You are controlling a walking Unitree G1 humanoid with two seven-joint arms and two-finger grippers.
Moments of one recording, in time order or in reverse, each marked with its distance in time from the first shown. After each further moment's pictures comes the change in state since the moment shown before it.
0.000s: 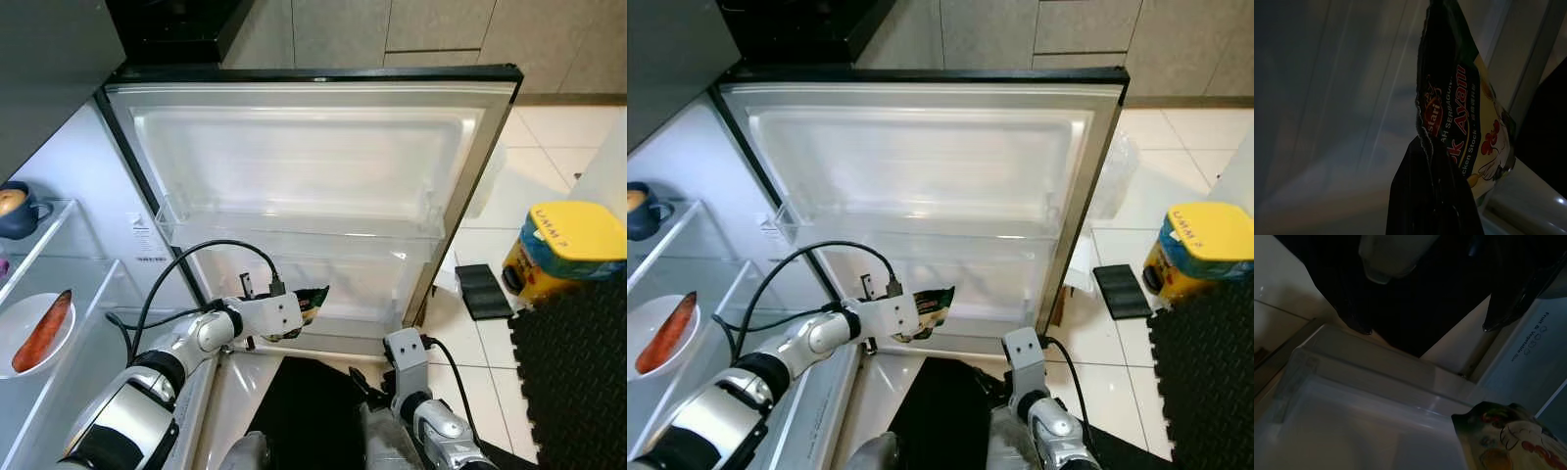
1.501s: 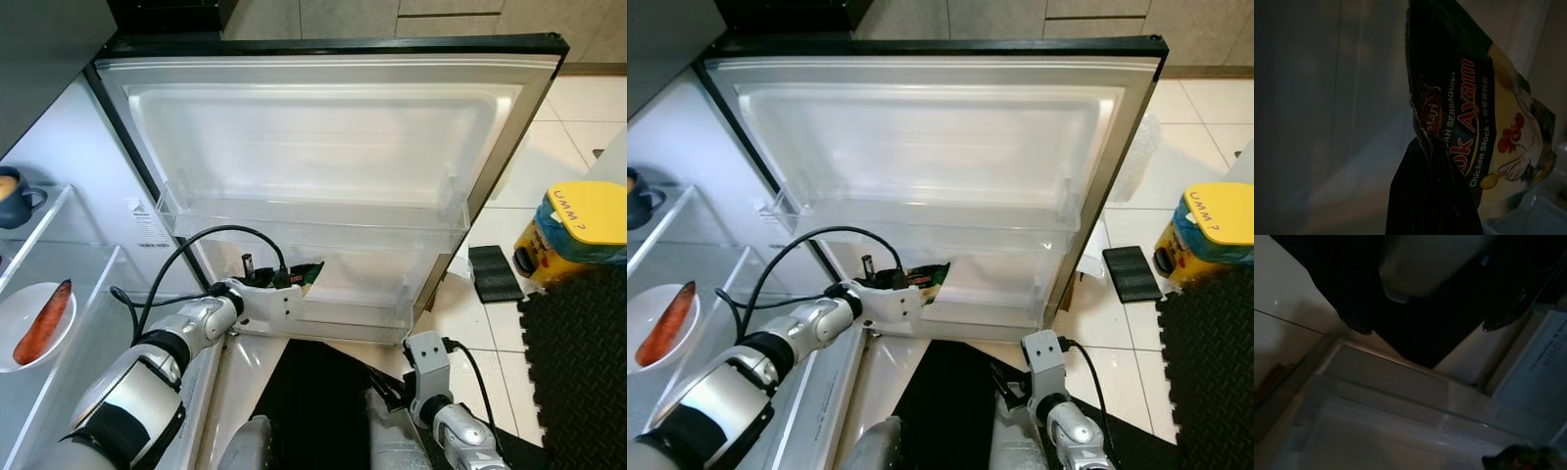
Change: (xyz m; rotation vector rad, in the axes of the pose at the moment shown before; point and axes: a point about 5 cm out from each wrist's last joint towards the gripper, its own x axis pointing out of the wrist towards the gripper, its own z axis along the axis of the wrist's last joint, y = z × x) left arm 0.006 0.022 0.003 0.243 0.055 0.198; right arm -0.017 -0.027 -0.001 -0.045 -0.030 -0.049
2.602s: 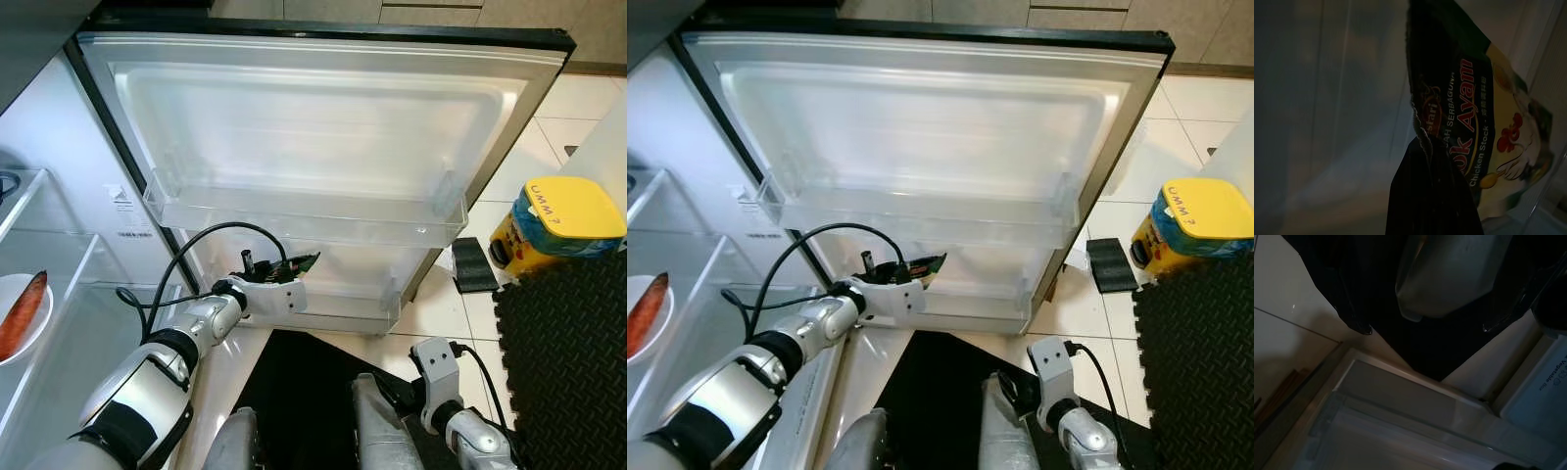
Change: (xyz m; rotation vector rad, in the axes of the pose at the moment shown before) left arm 0.003 0.001 -0.002 0.010 0.079 0.046; right arm -0.006 -0.004 0.001 -0.052 -0.020 0.049
